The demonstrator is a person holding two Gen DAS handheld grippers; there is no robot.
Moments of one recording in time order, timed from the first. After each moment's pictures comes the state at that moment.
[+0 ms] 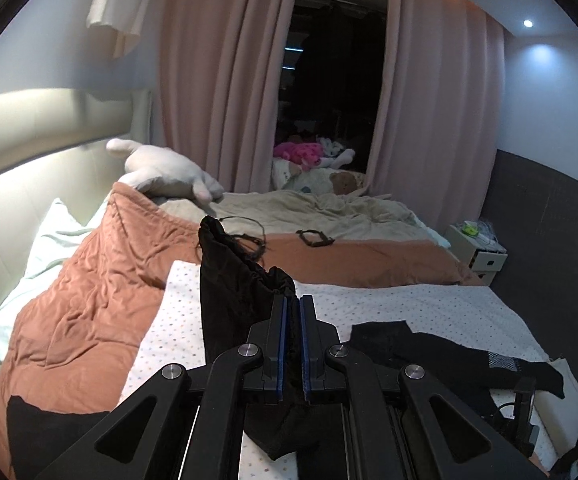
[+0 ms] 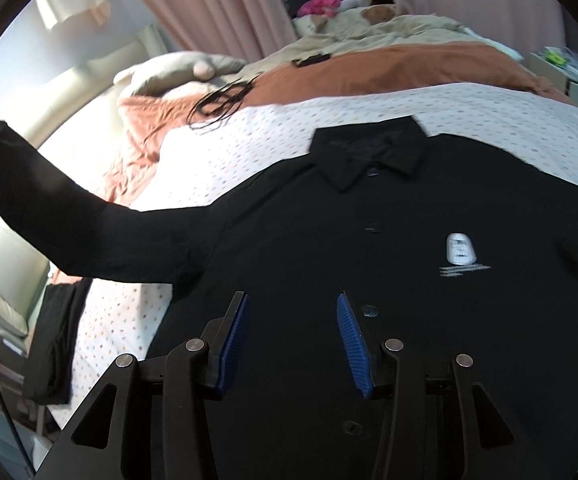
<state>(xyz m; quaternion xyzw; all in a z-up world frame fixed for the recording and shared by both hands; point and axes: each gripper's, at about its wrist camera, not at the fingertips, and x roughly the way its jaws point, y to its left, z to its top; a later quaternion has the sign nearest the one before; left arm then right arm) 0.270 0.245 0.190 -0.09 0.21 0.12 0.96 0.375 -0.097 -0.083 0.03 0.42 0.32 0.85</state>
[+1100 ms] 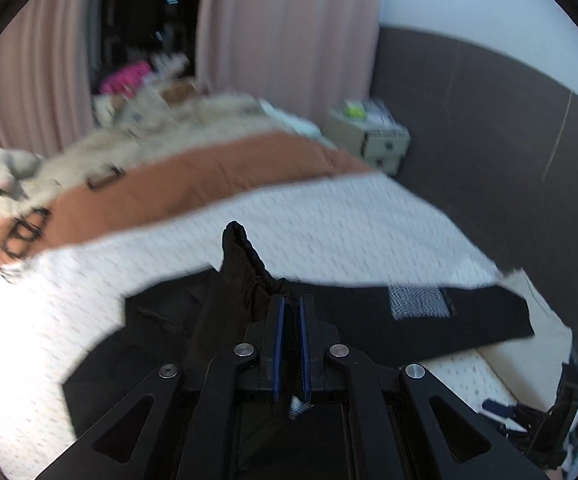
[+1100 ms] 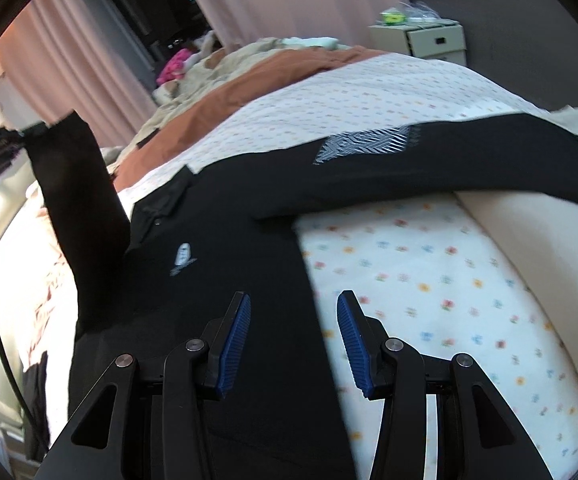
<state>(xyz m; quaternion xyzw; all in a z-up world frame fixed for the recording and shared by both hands) 0.535 -0.051 0.058 -0.02 0.39 -0.10 0.92 0.388 -0.383 -0.131 0.16 0.42 0.15 0.88</state>
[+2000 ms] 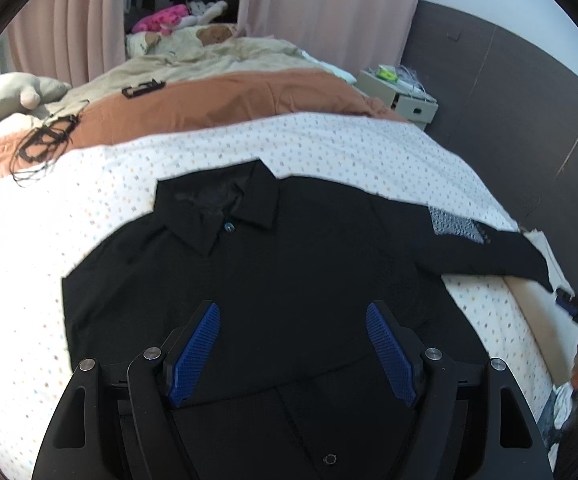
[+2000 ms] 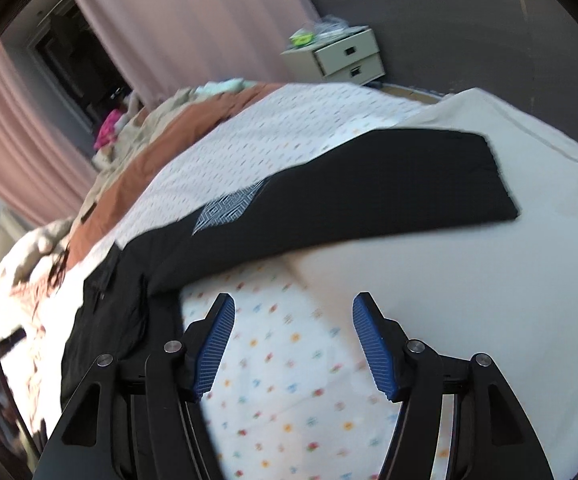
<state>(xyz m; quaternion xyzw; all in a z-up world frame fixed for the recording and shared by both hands) 0.465 0.011 -0.029 -0.06 0.44 -0.05 0.90 0.399 -0.526 -0.121 0.23 0.39 0.04 0.89</state>
